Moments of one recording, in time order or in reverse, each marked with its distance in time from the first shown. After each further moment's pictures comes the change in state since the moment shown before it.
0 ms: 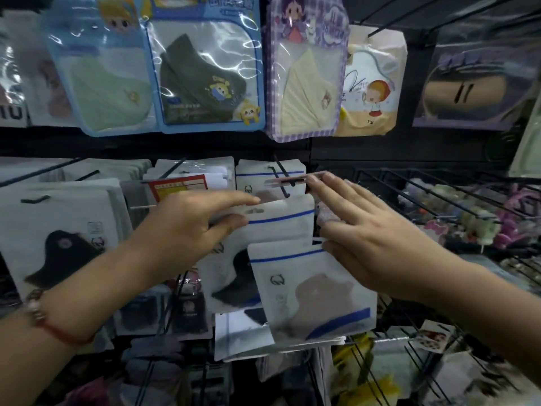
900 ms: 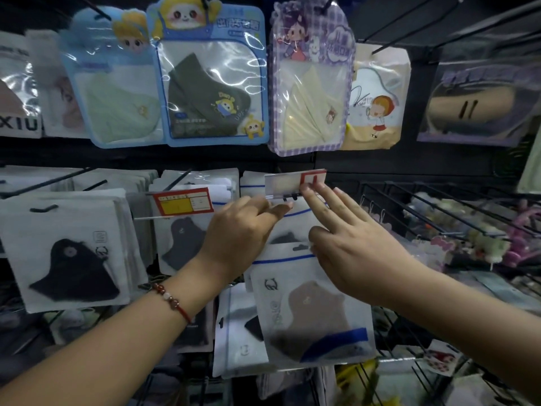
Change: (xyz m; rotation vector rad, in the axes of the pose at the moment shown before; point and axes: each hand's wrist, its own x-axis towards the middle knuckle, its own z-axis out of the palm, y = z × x) left_hand 0.040 -0.025 0.093 0.410 0.390 0.222; right_hand 0.023 -0.002 0.026 -0.121 0.084 0.033
